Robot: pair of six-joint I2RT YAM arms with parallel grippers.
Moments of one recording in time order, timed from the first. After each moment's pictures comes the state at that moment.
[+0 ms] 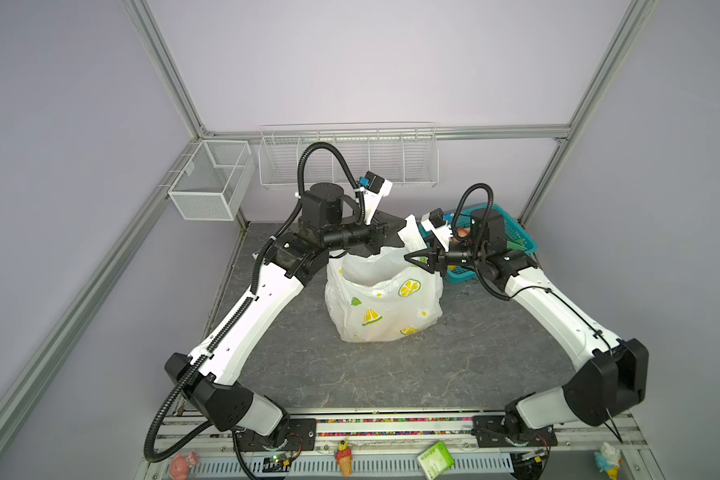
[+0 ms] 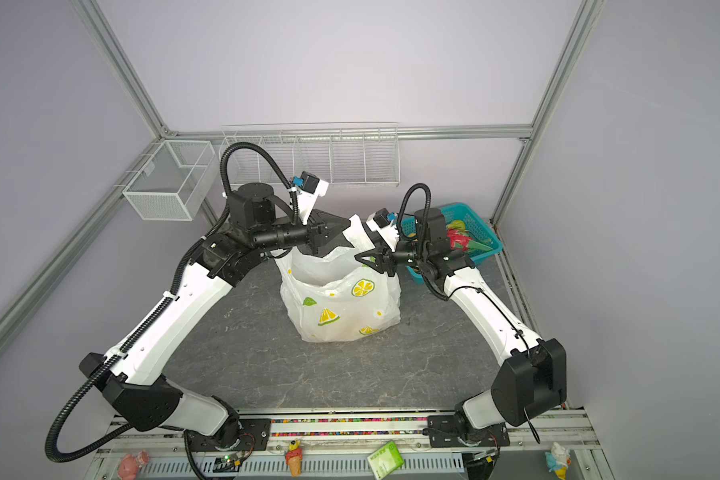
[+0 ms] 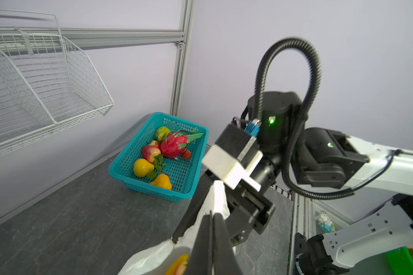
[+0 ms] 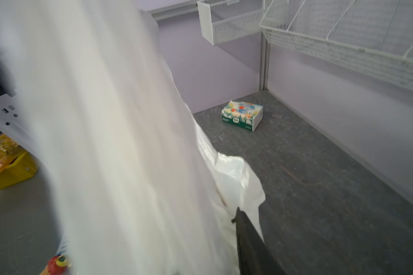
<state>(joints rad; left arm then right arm) -0.63 1.49 1.74 -0.44 0.55 -0.15 0.38 1.47 1.30 -0.29 -0.91 -0.19</state>
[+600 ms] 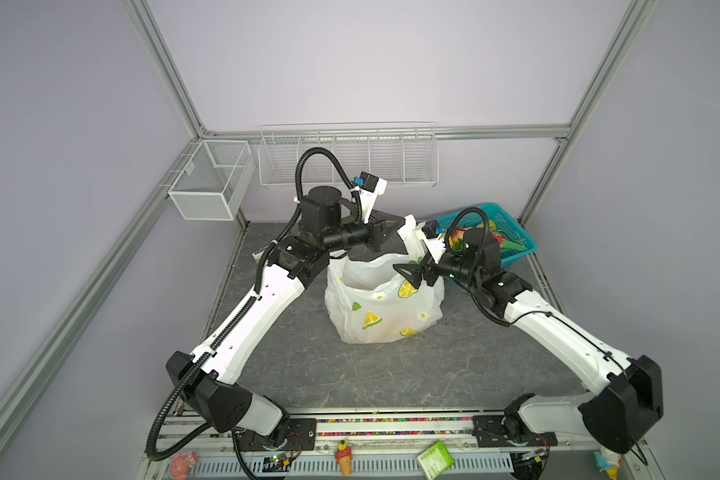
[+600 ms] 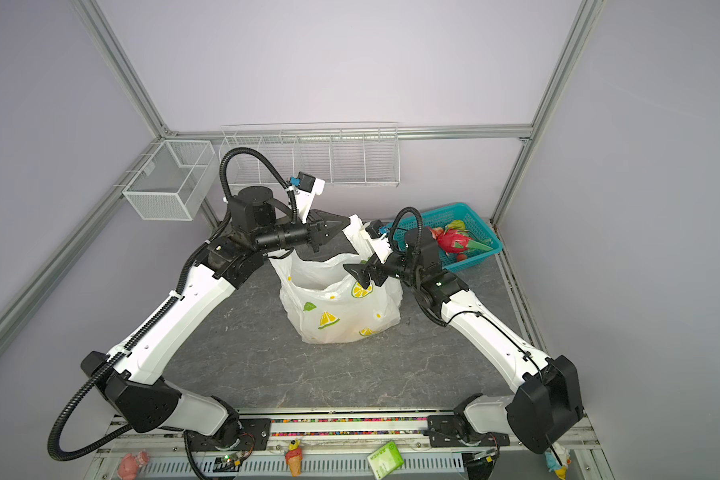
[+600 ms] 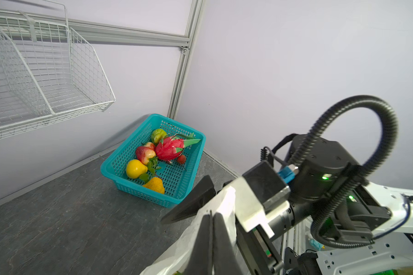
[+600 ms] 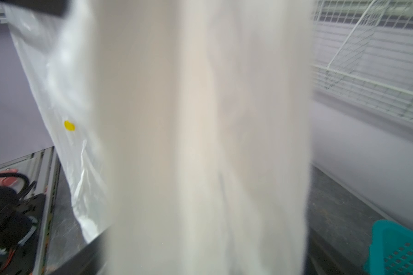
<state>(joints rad) -0.63 1.48 1.66 -0.33 0.57 -0.25 0.55 1.33 1.13 -0.04 -0.44 -0.09</state>
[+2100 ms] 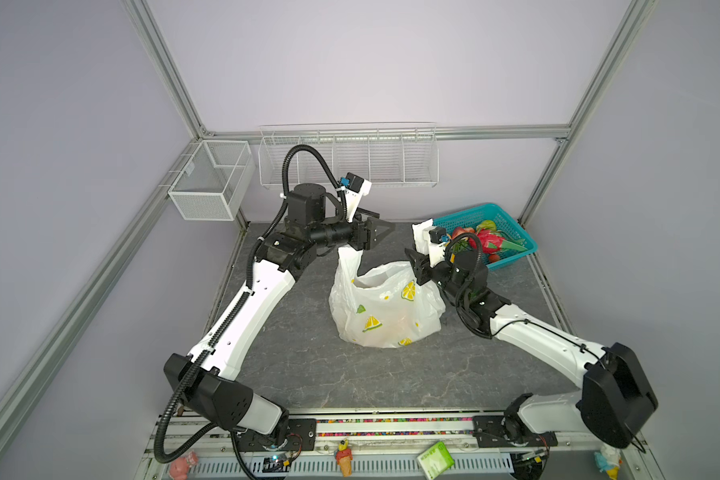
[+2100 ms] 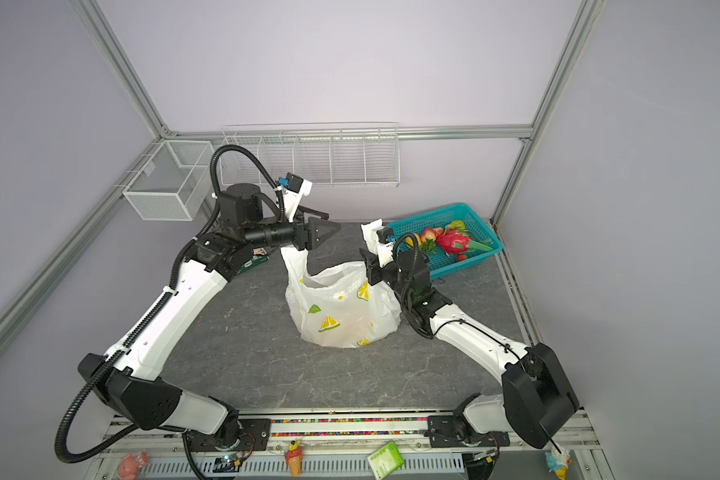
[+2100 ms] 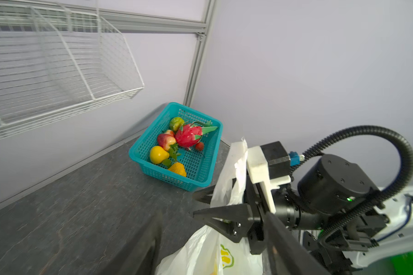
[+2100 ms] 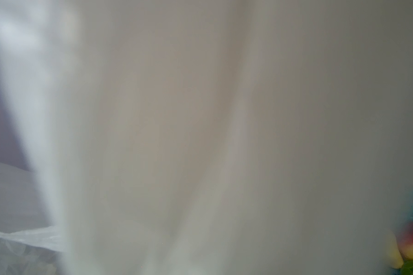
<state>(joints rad) -0.51 1.49 1.64 -0.42 0.68 -0.12 0.61 1.37 0.89 0.38 -0.07 0.11</state>
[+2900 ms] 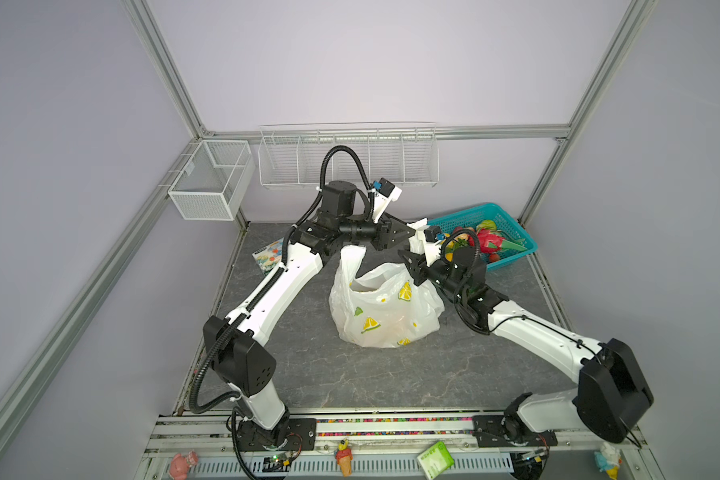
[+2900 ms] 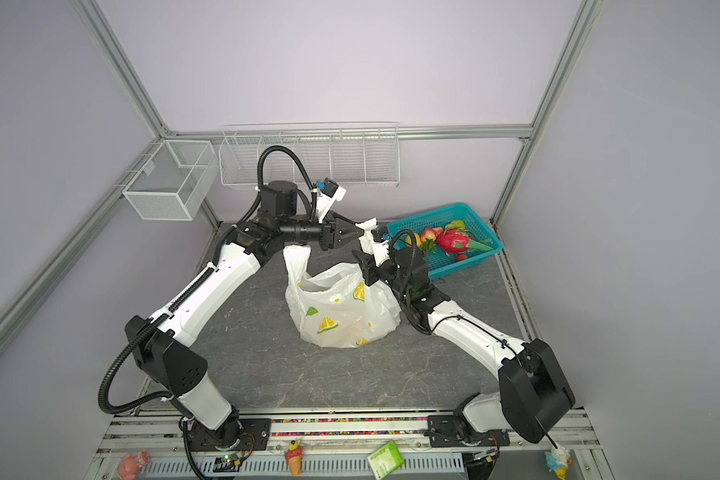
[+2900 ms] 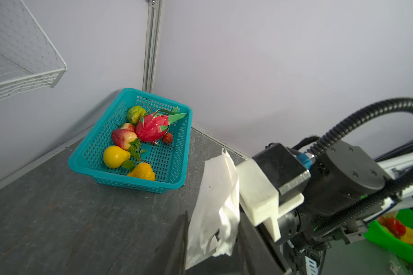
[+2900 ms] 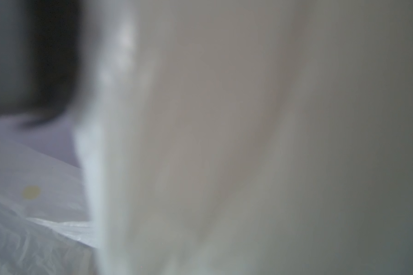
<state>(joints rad) -0.57 1.71 1.79 -0.42 0.81 -0.08 0.60 1.39 0.93 0.38 -0.19 0.12</state>
